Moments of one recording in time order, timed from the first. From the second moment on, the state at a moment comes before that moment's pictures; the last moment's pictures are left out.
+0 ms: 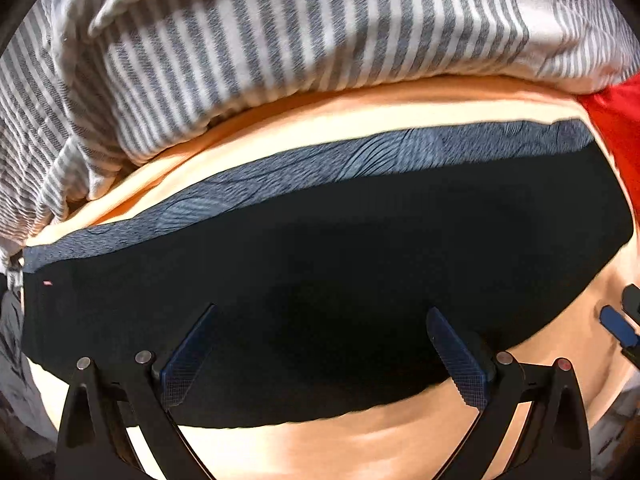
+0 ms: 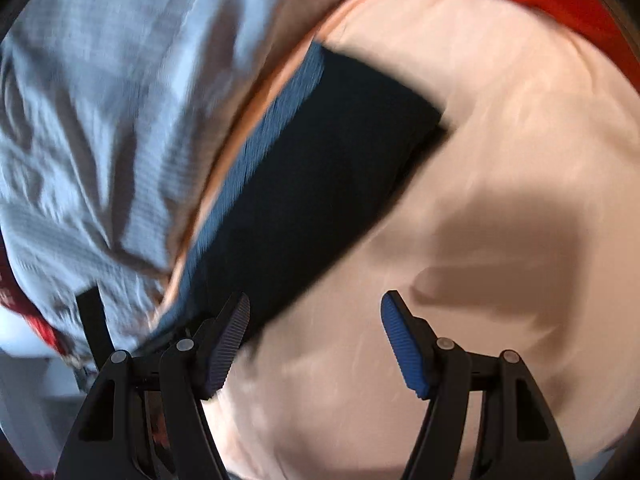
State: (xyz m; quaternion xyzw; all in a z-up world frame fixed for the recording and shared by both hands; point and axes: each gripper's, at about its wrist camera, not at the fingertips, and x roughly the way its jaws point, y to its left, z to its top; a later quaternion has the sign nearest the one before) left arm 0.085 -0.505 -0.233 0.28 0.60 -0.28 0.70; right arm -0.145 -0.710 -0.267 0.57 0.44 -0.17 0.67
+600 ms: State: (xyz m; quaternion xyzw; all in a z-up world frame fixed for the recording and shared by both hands) left arm 0.044 -0.572 -0.228 0.27 0.57 -0.26 0.73; right arm -0.149 -0.763 -0.304 0.65 0.32 -0.16 0.67
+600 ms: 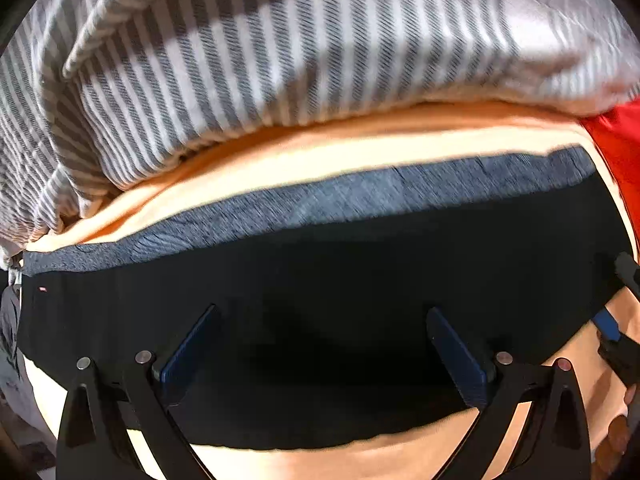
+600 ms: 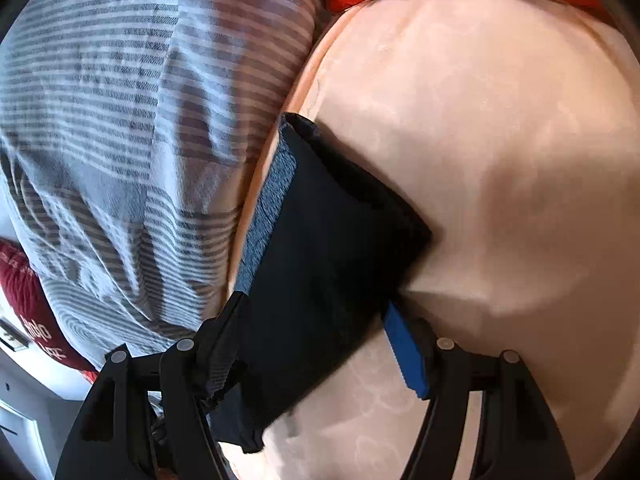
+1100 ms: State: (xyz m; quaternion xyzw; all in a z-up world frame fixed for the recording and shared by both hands) left arm 0.075 -0.589 -0.239 0.22 0.58 -0.16 0.77; right arm -0.117 -0.772 -0.325 0.70 0.31 -0.11 0.63
